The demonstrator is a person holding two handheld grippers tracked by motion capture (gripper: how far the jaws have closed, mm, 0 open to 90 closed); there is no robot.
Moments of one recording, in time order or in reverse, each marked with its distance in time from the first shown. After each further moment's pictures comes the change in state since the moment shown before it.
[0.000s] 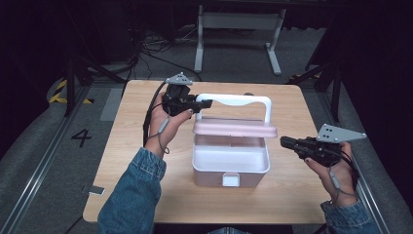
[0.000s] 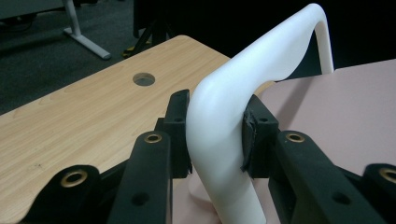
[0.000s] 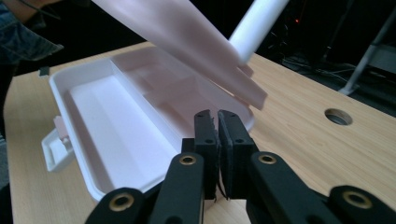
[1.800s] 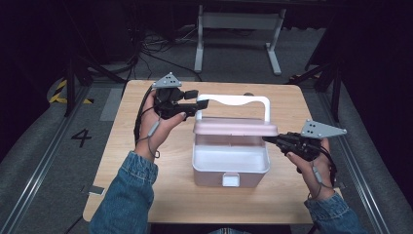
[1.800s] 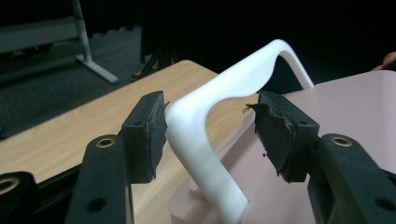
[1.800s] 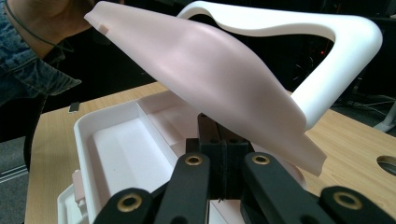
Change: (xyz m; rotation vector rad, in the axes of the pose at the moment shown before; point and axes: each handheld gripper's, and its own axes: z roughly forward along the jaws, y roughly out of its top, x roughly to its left) left arm -0.008 -0.007 -0.031 -0.121 0.025 0.036; right arm 0.009 0.010 0.039 -0.137 0.097 0.012
